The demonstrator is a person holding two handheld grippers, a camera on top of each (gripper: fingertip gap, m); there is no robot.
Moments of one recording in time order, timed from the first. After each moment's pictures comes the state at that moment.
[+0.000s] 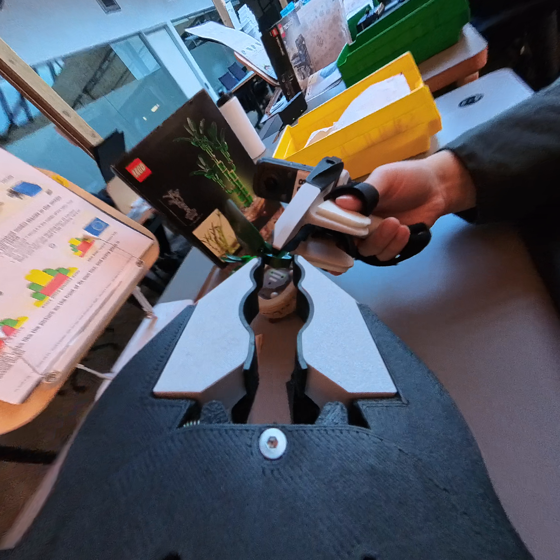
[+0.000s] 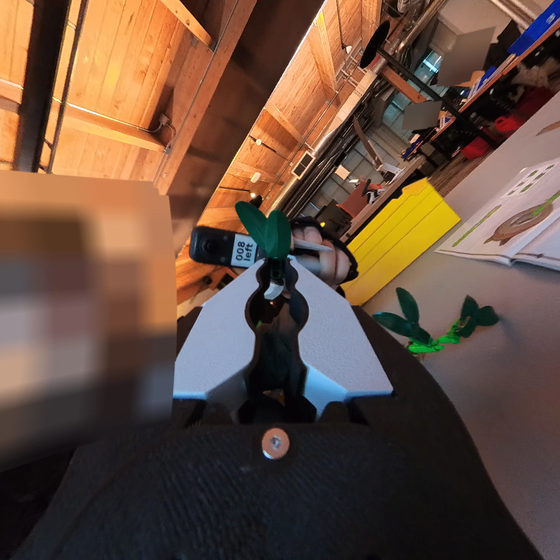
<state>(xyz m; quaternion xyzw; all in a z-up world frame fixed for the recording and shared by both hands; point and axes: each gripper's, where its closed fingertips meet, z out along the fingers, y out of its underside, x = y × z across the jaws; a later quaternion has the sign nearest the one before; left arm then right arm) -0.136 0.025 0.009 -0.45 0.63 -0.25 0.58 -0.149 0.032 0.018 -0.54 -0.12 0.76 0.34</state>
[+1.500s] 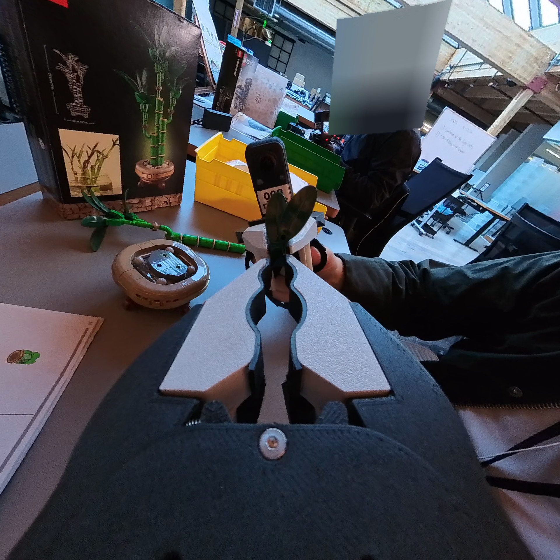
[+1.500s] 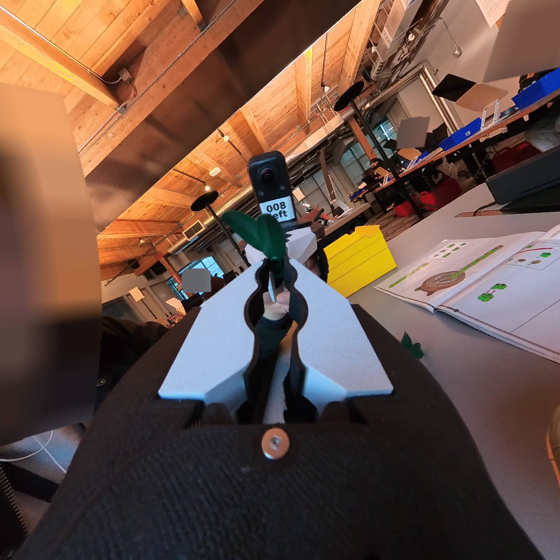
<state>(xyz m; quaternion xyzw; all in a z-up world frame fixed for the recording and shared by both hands) -0.138 0.028 0.017 -0.58 0.46 -0.58 0.32 -0.144 0.036 0.024 -0.54 -0.17 0.67 0.48</state>
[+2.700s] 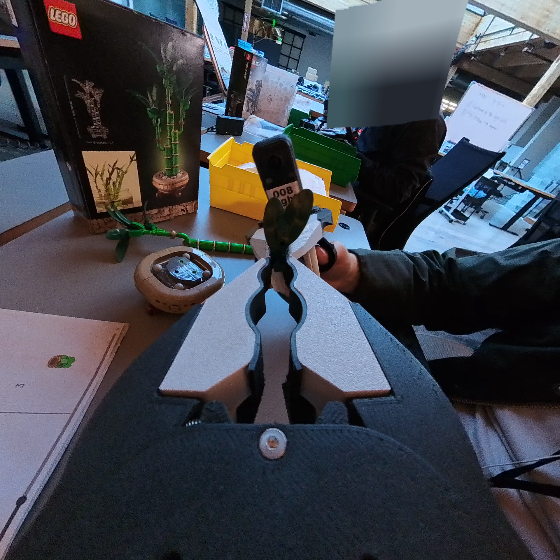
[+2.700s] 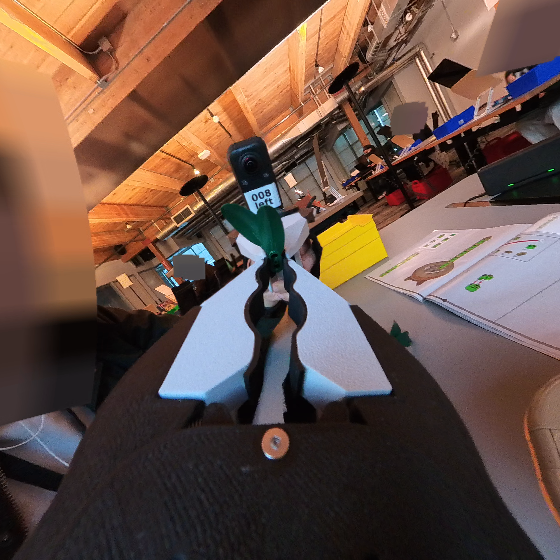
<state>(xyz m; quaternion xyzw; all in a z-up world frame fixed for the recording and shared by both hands) -0.138 0.031 0.017 -0.58 0.49 -0.55 0.36 -0.145 0.035 0.016 -0.56 -0.19 0.65 0.47</state>
